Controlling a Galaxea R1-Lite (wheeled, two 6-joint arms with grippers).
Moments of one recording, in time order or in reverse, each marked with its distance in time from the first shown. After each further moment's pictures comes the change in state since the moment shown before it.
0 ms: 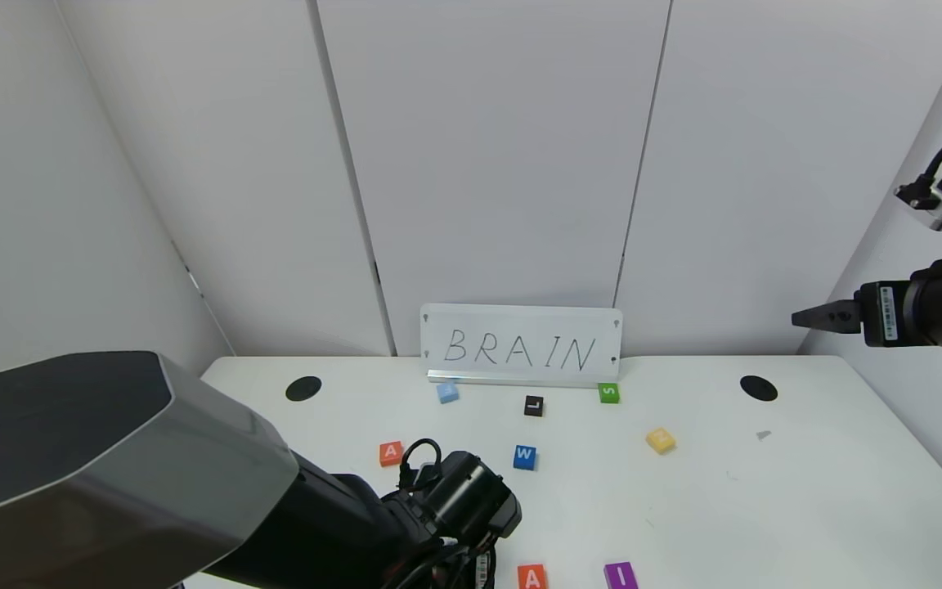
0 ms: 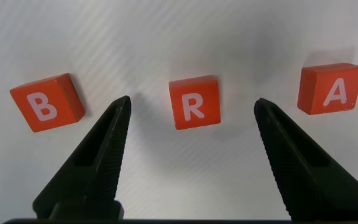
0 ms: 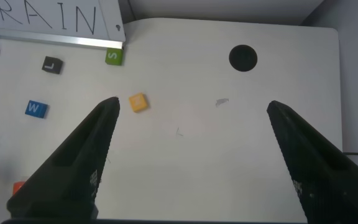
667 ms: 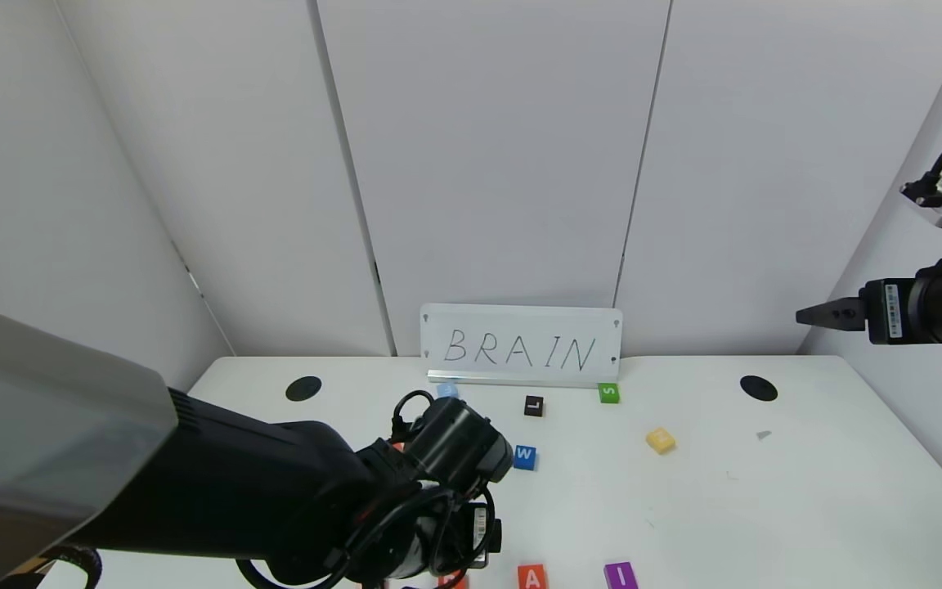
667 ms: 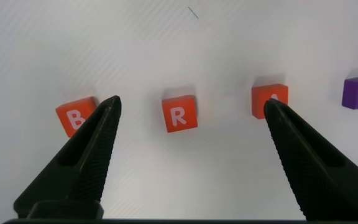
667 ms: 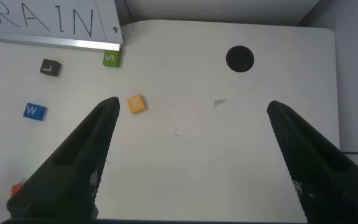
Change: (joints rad) left arm 0.031 -0.121 -0.105 0.123 0.009 0.054; right arm -0.008 -0.002 -0.003 0.000 0.001 0.000
